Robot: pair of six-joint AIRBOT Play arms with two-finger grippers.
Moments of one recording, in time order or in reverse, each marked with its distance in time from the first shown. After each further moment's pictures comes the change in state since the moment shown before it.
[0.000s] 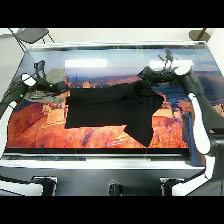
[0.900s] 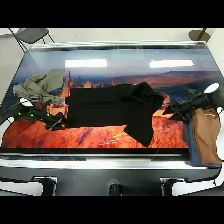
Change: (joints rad) left arm 0.151 0.018 -0.430 -0.146 -0.340 0.107; right arm -0.305 0.110 -0.354 -0.316 0.556 0.031
